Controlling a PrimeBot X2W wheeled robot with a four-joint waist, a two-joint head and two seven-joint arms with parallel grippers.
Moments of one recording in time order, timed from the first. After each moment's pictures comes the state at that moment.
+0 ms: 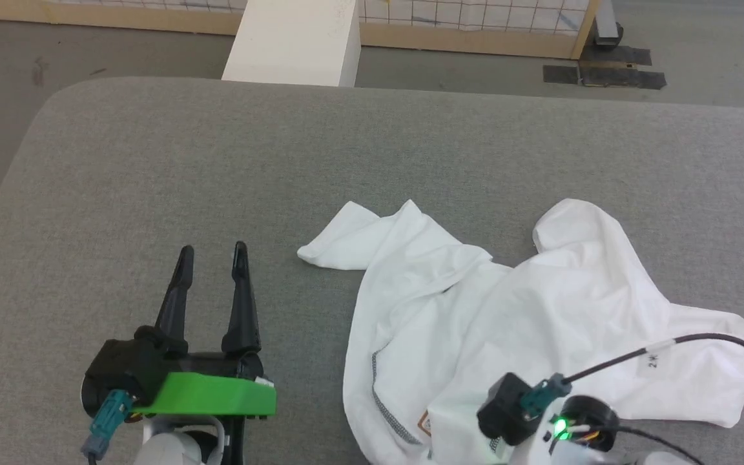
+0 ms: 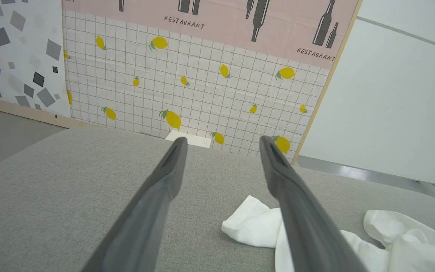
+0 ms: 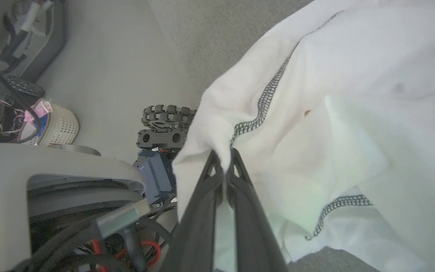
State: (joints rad) left arm -0.02 0.05 -0.11 -0.10 -0.29 0.01 -0.26; right arm -0.21 -0.55 0.83 -0.26 0.84 0.13 0.69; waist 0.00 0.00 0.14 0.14
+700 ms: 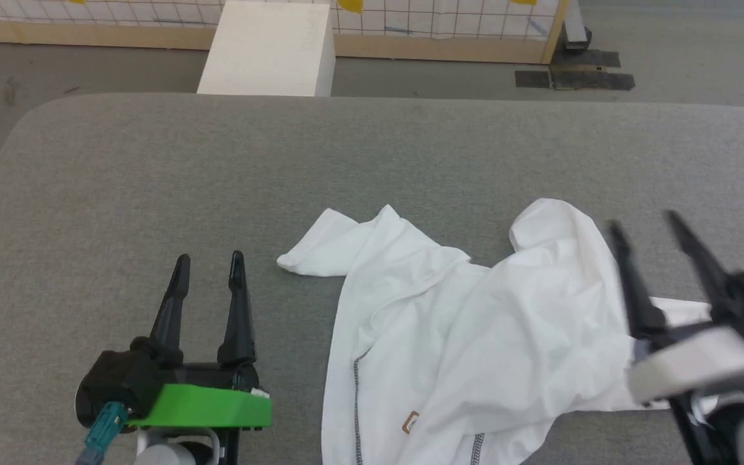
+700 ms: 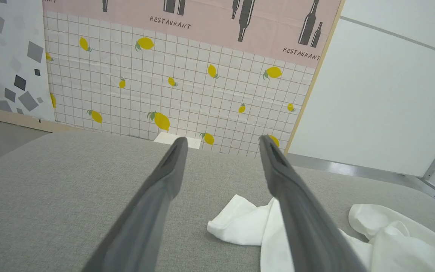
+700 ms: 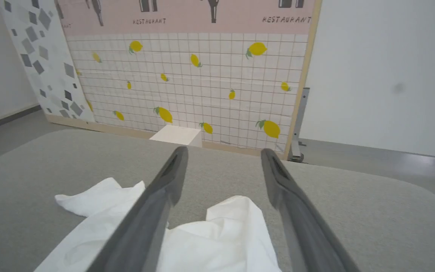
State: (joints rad) left arm 0.01 0.05 -0.10 -0.13 -0.28 -0.01 -0.26; right arm -0.04 -0.11 0.01 -0.27 0.14 0.13 0.14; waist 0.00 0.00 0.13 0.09
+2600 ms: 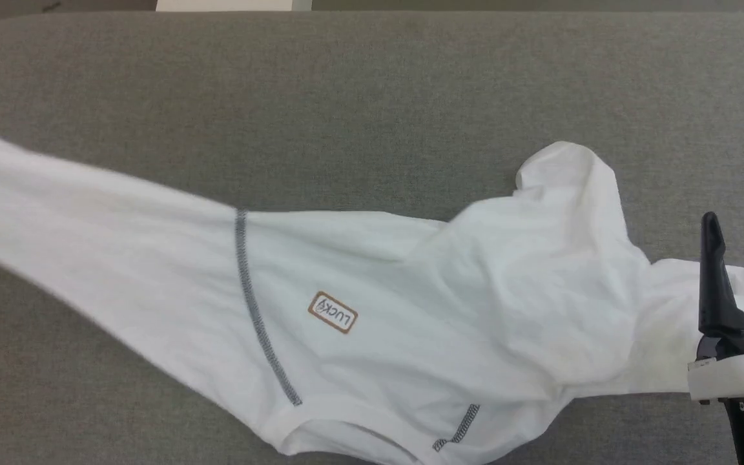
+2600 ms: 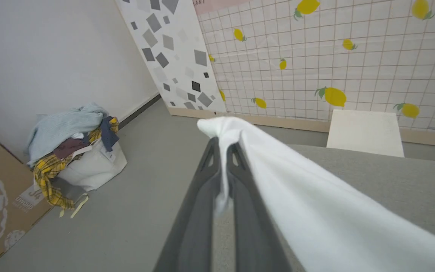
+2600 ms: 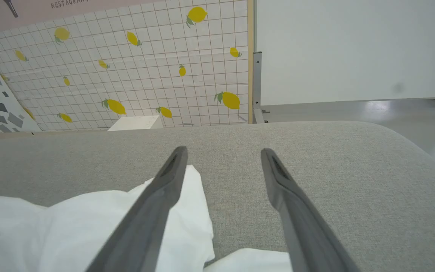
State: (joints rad) left arm -0.43 0.80 0.10 0.18 -0.51 0.22 0.13; right arm 0.02 -0.05 -0.20 -0.32 0.18 0.13 0.04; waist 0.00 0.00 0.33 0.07
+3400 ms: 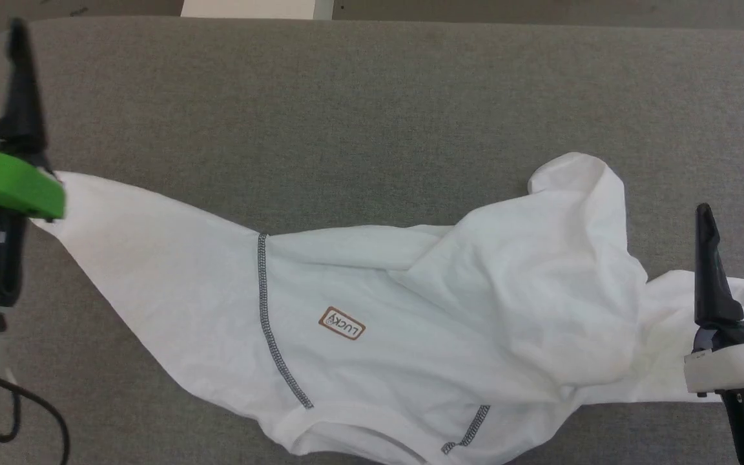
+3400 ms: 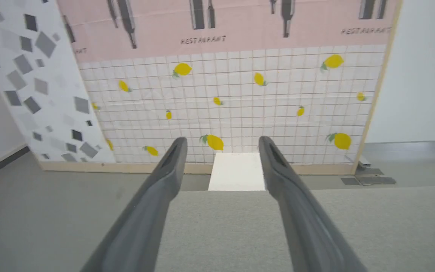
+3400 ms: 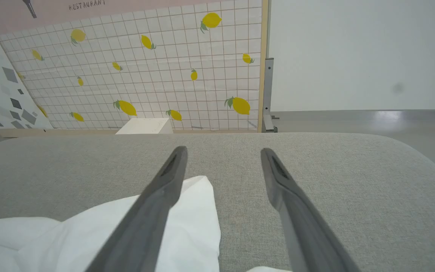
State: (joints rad) left arm -0.53 0.60 -0.11 0.03 -0.57 0.07 -0.01; right arm 0.00 -0.05 -0.19 -0.34 0.16 0.13 0.08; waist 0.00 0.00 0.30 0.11
